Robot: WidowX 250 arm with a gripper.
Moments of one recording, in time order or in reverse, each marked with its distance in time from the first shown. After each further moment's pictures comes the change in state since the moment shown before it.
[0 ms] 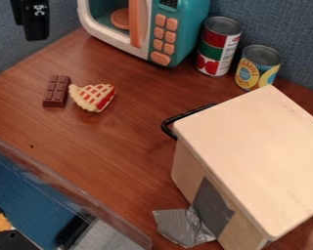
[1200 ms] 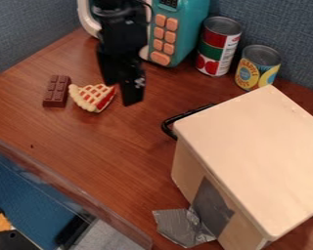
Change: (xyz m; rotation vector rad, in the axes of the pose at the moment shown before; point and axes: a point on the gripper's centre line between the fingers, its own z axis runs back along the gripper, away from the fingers) arm 0.084 -0.101 -0.056 -0.034 -0.170 0.006
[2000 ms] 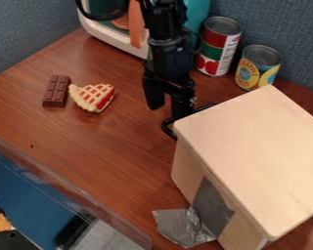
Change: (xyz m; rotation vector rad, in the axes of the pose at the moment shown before) arm 0.049 -0.023 -0.048 -0.106 0.020 0.103
